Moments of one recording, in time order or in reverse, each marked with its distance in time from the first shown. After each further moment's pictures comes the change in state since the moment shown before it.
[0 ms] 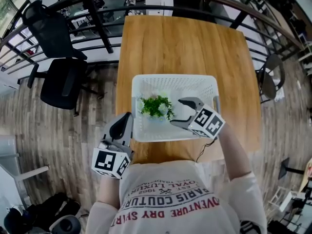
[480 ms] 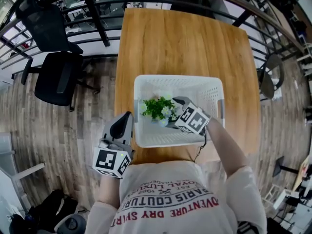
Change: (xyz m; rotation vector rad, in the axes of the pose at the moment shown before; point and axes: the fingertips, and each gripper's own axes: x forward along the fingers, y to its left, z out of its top) left arm 0.019 0.028 -0.031 -0.080 0.041 0.020; right arm 0.086 -0.016 -0.041 0.052 0.161 0.028
